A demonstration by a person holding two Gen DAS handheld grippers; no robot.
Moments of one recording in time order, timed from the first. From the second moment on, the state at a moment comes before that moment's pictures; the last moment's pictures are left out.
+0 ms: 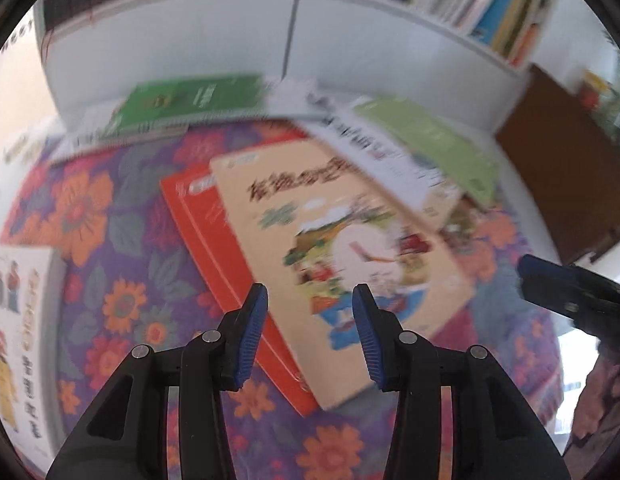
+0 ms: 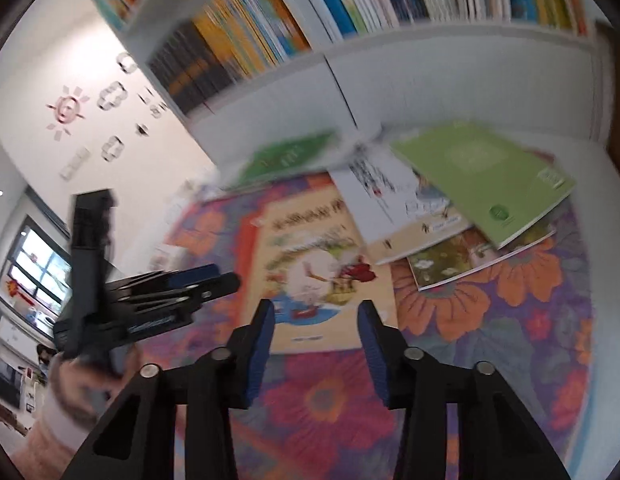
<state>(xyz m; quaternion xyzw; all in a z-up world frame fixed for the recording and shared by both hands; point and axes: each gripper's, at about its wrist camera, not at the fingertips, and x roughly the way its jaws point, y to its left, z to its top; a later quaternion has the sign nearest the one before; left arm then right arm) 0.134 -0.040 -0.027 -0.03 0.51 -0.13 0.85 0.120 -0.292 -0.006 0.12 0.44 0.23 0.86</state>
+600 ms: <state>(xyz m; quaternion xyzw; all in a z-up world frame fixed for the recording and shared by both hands) 0.143 -0.043 -0.057 -0.02 0.51 -0.14 0.85 0.177 -0.275 -0.072 0.09 0.49 0.10 0.86</state>
